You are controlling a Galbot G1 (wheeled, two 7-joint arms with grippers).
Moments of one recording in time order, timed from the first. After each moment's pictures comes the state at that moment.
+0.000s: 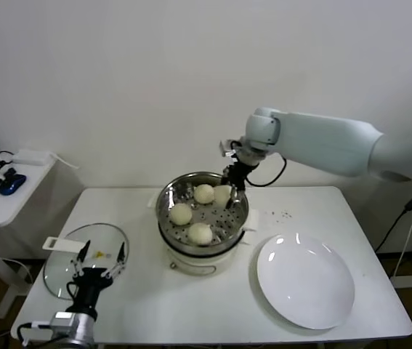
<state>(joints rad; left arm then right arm) 1.59 -1.50 -0.71 -2.02 -0.04 -0.03 0.11 0.68 1.20 -1.54 1.09 0.71 -0.28 -1.00</state>
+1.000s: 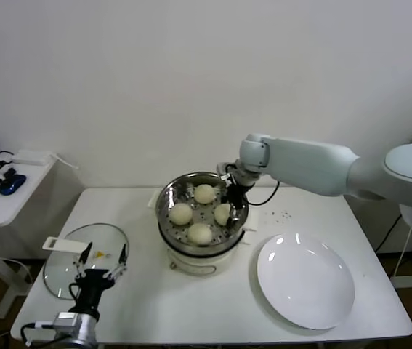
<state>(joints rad) 1.59 -1.51 -0.71 -2.01 -0.03 -0.02 0.11 0.56 1.24 -1.52 1.03 0.65 -0.28 -0.99</state>
